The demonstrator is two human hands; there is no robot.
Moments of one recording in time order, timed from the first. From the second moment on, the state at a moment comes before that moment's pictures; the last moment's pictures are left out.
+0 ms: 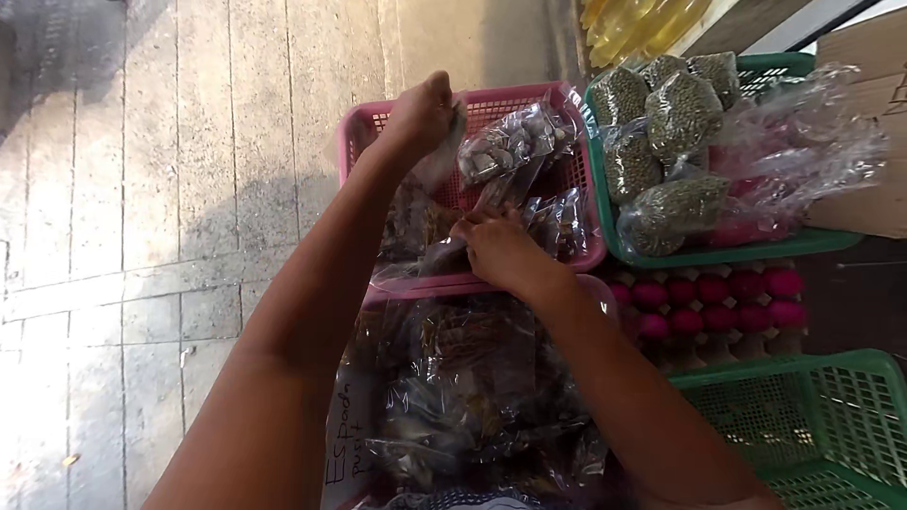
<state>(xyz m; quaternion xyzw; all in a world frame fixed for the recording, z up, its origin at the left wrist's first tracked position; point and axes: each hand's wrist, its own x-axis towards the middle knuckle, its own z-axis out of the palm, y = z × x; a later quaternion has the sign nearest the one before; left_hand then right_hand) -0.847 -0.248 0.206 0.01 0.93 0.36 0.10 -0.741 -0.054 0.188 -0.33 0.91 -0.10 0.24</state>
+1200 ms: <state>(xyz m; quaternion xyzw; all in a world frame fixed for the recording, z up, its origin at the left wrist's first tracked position) -0.601 -0.304 0.221 -0.13 0.45 0.88 0.09 -0.801 -0.039 0.198 -0.37 0.86 -0.32 0.13</state>
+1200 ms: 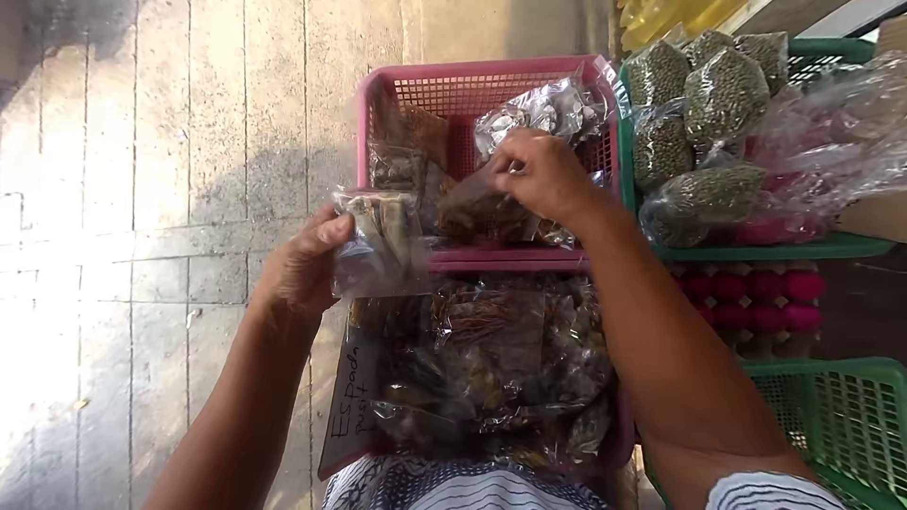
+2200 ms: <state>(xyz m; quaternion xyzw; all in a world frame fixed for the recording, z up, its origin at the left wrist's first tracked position) -0.737 -0.208 0.207 -0.06 0.90 0.37 0.23 -0.724 -0.010 0.211 -0.29 0.90 -0.29 0.14</state>
